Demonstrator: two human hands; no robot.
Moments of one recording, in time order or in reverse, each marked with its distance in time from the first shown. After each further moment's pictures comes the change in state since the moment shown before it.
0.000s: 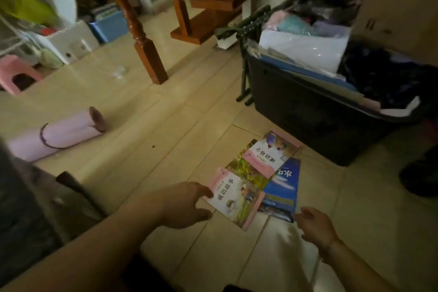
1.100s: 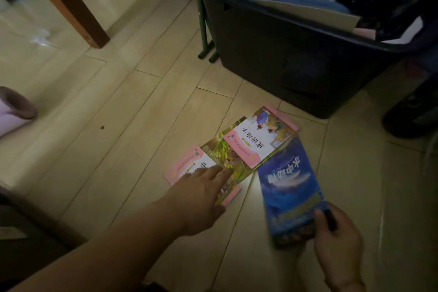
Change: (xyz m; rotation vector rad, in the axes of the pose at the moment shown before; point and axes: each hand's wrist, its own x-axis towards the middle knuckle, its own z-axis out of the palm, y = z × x) left_hand 0.098 0.043 0.077 0.151 0.055 0.326; right_hand -0.036 0.069 0.001 0.157 0.623 -0.208
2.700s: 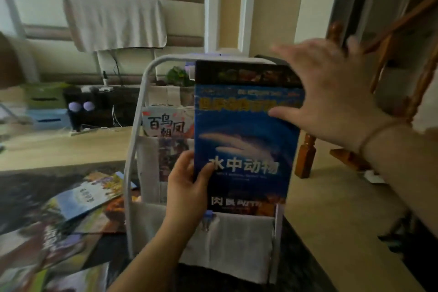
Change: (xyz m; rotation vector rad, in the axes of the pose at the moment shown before) left_hand -0.622 -0.005 -0.067 -1.151 1.992 -0.306; right_hand -0.513 -0.566 -0.137 -0.074 -0.044 -2.155
